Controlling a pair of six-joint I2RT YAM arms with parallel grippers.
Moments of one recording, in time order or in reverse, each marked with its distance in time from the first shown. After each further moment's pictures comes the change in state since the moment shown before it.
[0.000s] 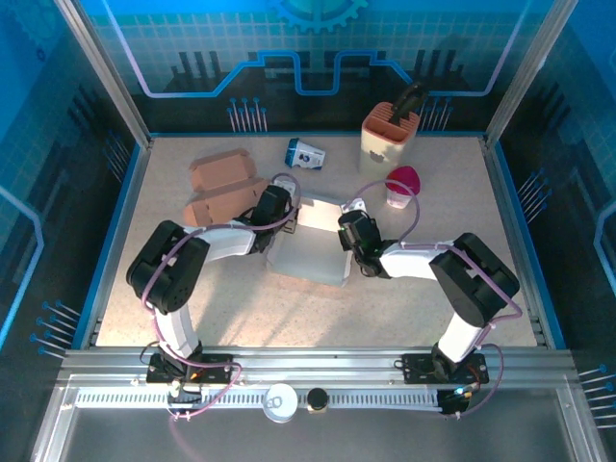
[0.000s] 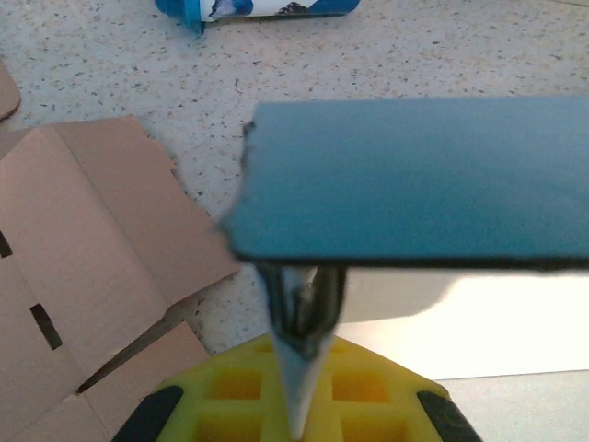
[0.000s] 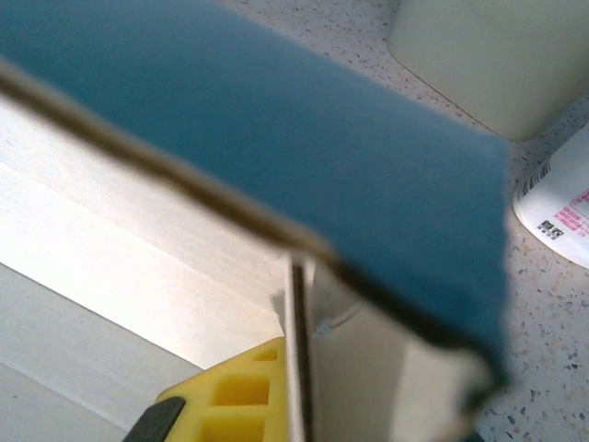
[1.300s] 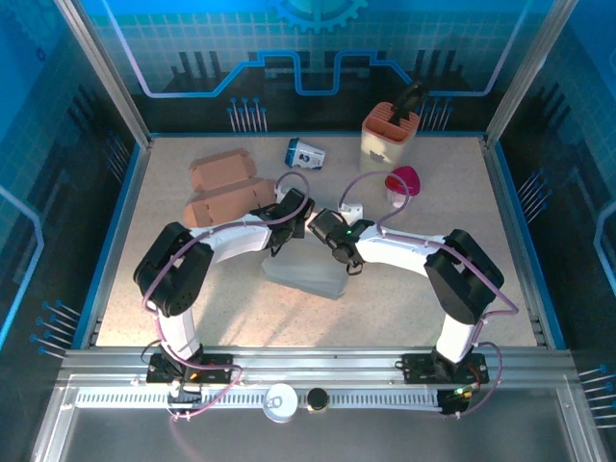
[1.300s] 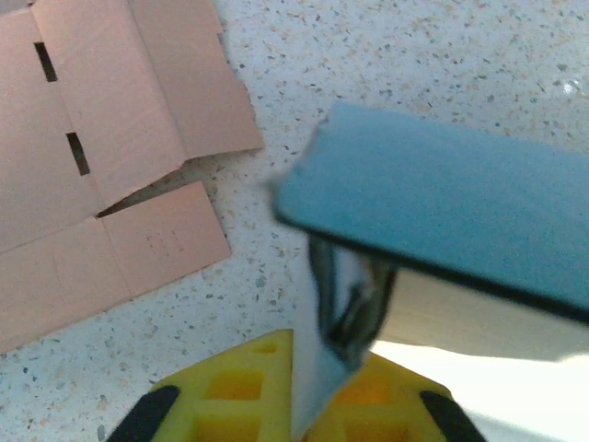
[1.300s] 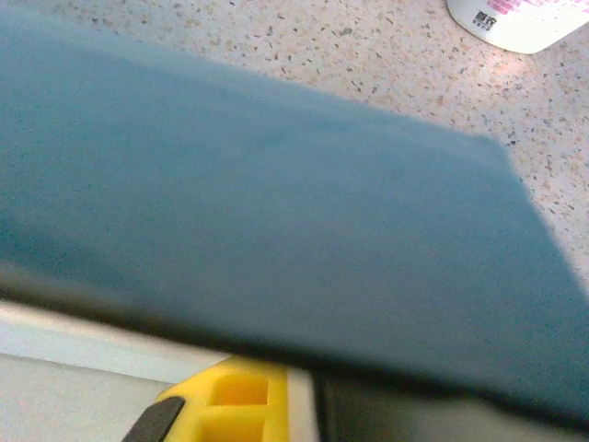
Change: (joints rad) left arm -0.113 0.006 0.167 -0.456 -0.180 -0.356; right arm 0.132 0.064 0.344 -0.811 0.124 0.577
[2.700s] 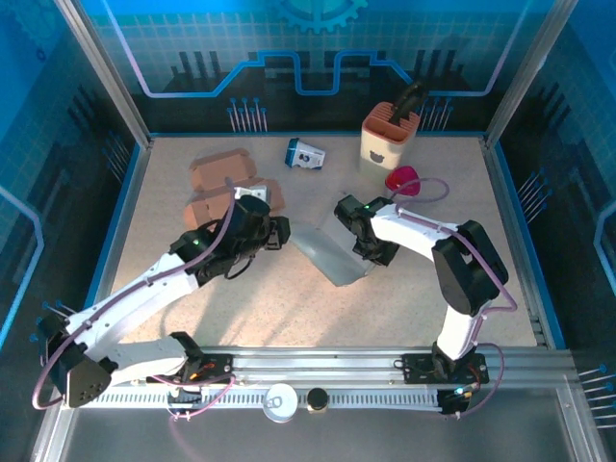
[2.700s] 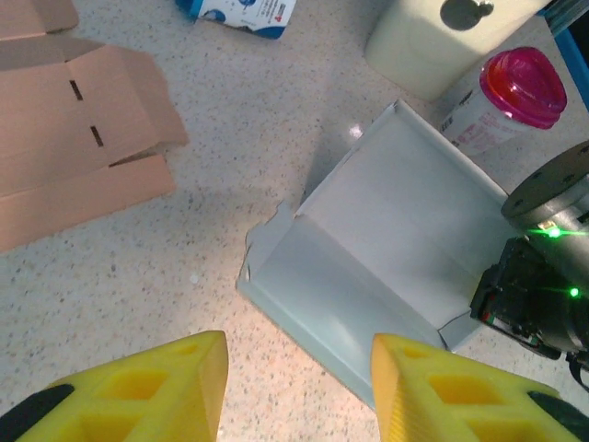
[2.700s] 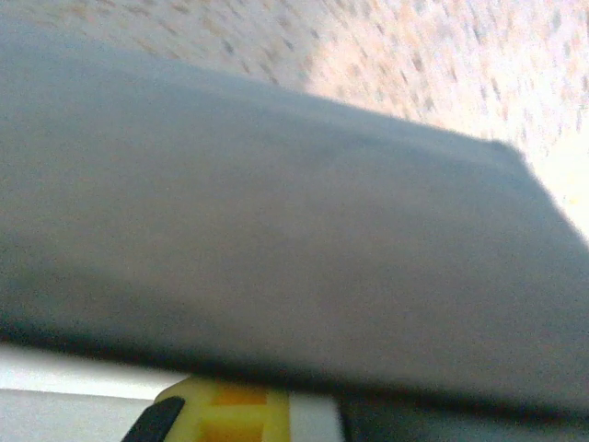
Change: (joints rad) left arm -0.109 -0.688 -0.099 -0.318 0.158 -0.137; right arm -0.186 0.026 0.090 -0.433 -0.322 0.529
